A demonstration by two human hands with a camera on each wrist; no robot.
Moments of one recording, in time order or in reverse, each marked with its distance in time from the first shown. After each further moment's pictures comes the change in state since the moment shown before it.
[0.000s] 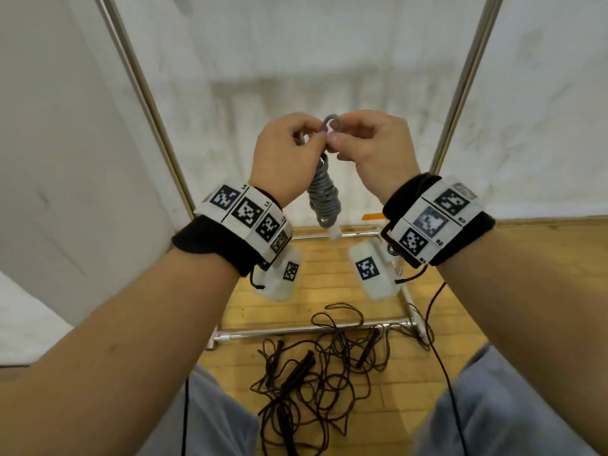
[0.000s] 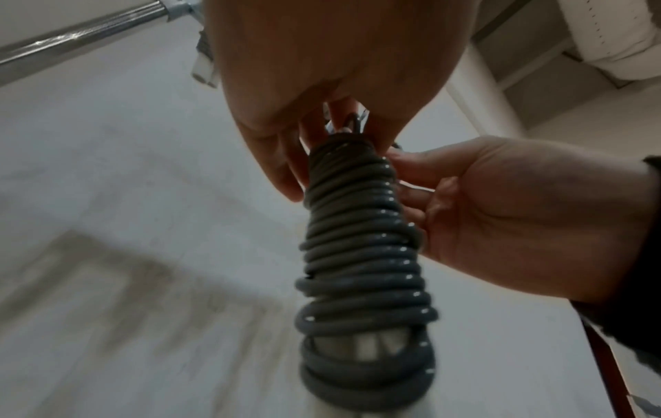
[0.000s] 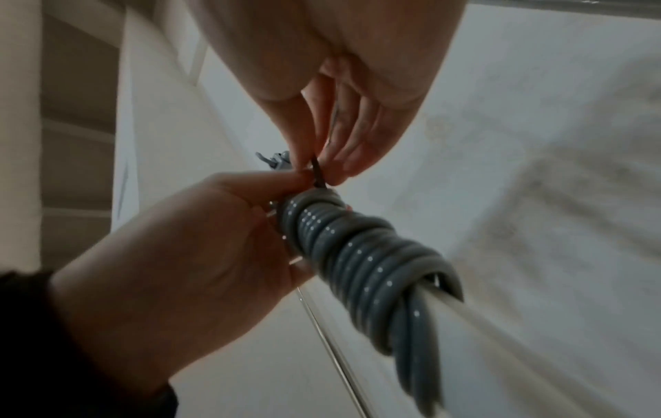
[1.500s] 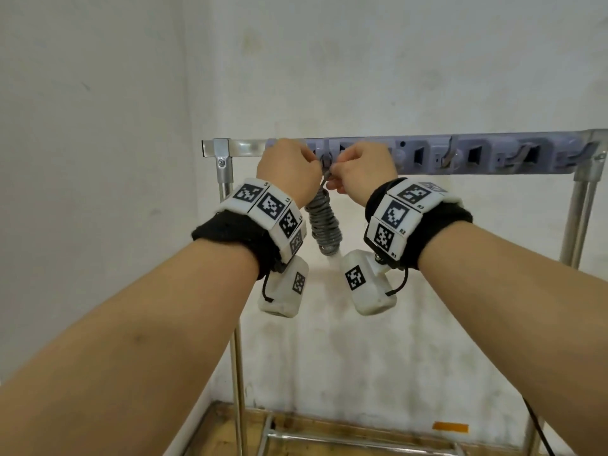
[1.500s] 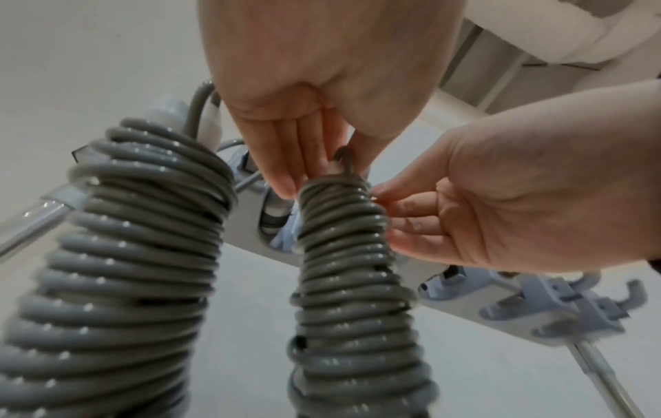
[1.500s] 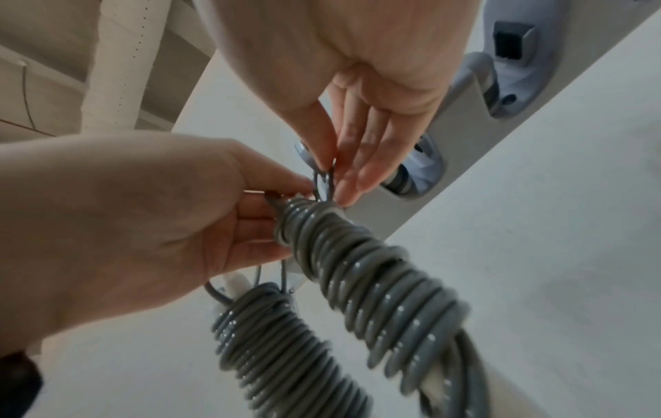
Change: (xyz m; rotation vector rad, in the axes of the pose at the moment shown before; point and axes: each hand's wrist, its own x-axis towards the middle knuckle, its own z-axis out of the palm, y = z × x) left_hand 0.238 0.103 -0.145 0.473 0.322 0.121; right_hand 0.234 -0.179 0.108 -0.241 -0.016 -0.175
